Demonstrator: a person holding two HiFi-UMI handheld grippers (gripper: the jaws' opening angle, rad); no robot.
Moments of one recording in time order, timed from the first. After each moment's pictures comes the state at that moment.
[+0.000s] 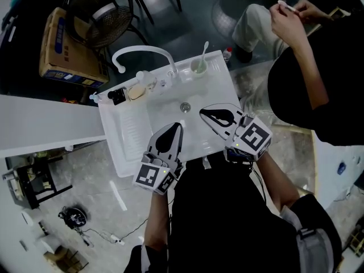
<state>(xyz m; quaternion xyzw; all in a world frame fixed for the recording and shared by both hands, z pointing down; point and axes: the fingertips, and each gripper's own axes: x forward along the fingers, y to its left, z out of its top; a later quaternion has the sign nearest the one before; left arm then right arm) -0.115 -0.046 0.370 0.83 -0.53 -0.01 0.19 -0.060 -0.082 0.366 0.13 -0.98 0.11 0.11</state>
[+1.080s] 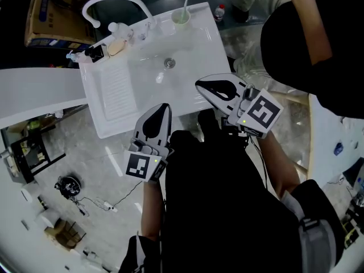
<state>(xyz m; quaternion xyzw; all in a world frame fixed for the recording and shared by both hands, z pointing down) -0.054 0.028 0.388 0.81 -0.56 0.04 0.18 0.007 -0.029 0.373 0.09 -0.98 0.15 0.06</state>
